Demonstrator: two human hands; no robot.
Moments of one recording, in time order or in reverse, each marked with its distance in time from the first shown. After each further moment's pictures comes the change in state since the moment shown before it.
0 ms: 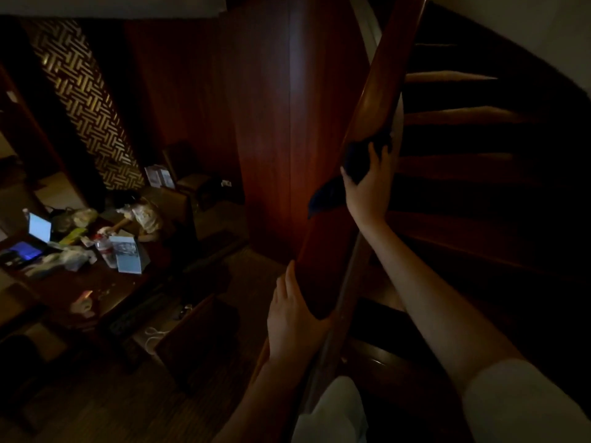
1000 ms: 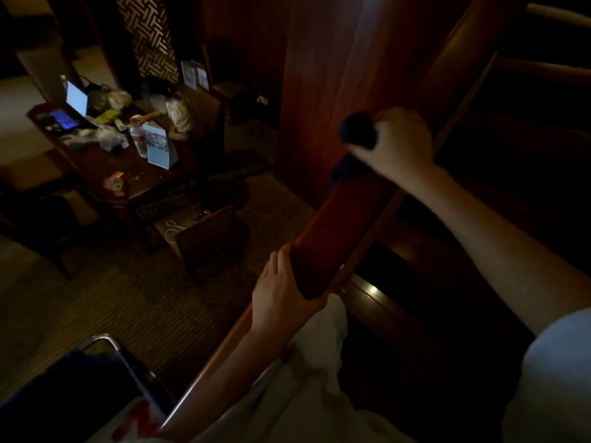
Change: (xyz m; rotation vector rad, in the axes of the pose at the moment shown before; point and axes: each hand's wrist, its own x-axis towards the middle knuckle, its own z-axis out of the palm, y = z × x) left_hand -0.106 -0.067 0.002 0.061 0.013 -0.193; right_hand -0.069 -0.023 -0.007 -0.587 -0.532 -0.702
